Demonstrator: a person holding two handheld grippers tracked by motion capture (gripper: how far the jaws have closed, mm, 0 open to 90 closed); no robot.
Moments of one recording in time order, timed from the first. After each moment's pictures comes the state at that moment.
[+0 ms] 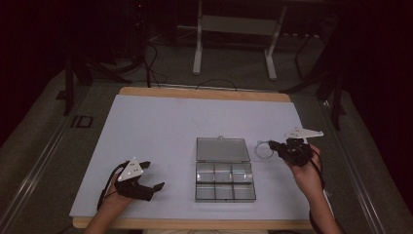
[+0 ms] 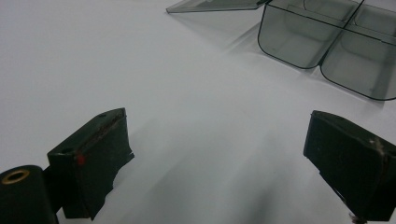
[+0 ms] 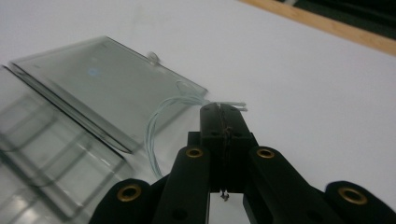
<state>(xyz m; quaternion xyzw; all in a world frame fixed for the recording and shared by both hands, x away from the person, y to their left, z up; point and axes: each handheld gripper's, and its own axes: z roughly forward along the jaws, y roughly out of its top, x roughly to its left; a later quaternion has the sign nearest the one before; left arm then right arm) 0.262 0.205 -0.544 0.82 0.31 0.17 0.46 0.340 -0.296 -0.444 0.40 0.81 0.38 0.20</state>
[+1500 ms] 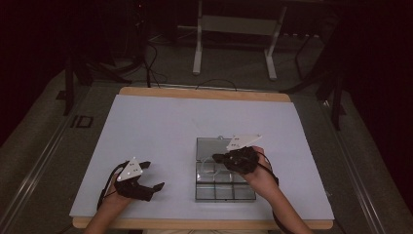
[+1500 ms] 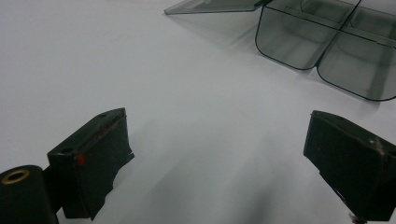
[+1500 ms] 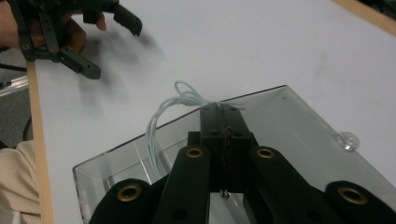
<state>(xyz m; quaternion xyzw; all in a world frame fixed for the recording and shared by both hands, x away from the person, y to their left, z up) 0.262 0.206 -0.544 0.82 0.31 0.16 0.46 0.318 -0.152 -0.446 0.21 0.88 0.42 0.09</state>
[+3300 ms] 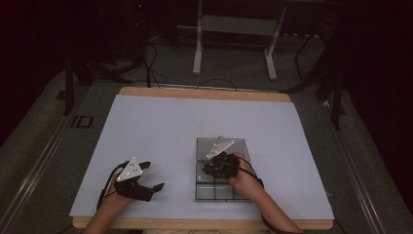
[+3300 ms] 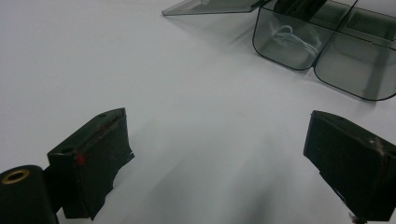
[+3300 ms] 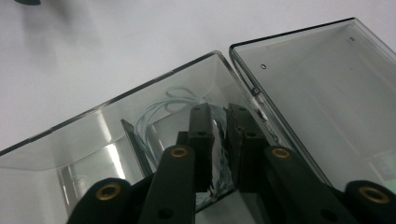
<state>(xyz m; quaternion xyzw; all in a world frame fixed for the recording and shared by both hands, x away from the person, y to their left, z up) 0.262 0.206 -0.544 0.82 0.30 0.16 0.46 0.334 -0.113 -0.507 0.21 0.92 0.32 0.06</state>
